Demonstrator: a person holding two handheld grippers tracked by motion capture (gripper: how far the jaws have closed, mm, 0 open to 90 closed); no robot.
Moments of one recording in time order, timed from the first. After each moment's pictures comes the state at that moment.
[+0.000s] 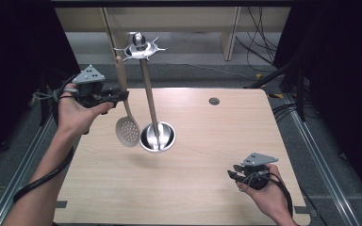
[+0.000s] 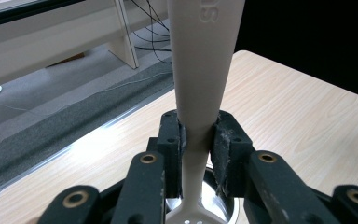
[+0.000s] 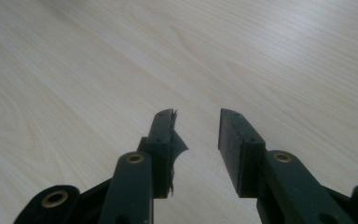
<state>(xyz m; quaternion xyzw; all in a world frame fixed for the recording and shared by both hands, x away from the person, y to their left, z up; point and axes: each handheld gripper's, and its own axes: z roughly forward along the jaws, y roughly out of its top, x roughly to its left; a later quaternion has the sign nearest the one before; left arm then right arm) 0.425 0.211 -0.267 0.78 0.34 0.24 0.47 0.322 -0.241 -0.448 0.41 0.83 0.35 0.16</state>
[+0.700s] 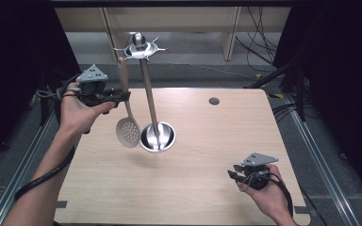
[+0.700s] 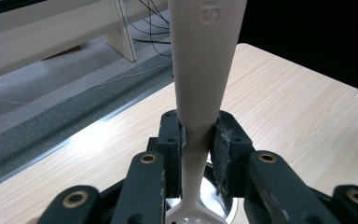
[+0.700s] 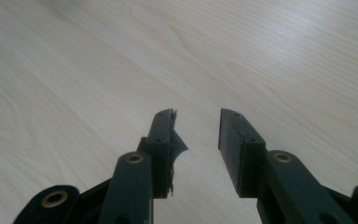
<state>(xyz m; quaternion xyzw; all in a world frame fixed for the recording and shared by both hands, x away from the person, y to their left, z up) 0.430 0.207 -0.267 0.78 0.35 0.24 0.46 0.321 -0.241 -0.447 0.41 0.83 0.35 0.16</state>
